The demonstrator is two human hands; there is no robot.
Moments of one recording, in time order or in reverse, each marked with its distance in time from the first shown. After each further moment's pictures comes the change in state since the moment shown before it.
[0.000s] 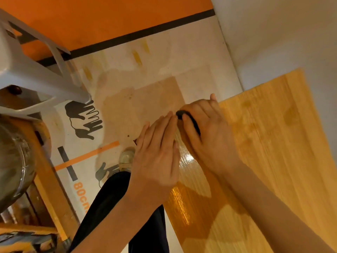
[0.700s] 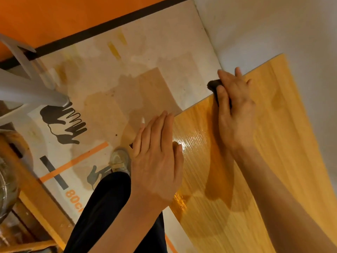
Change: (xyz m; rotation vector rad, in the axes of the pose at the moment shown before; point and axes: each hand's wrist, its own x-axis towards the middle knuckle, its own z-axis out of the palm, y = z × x) left_hand 0.003 0.001 -0.001 0.089 -0.082 0.021; right_hand 0.004 0.037 -0.016 0.126 0.282 0.401
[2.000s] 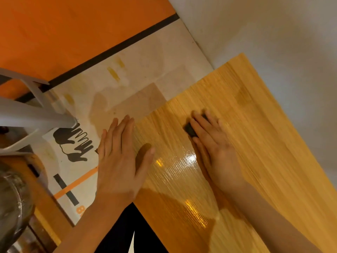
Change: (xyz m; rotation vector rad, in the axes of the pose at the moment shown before) left_hand 0.006 0.012 -0.005 0.049 -0.052 -0.057; right_hand -0.070 0.058 -0.035 -0.016 -0.126 -0.251
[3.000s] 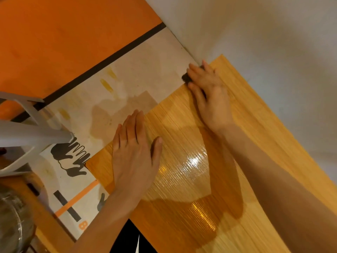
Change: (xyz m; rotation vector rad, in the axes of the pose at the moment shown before) left_hand 0.027 0.035 0.033 0.248 0.100 0.096; right_hand 0.095 0.045 -0.022 0.063 0.121 0.132
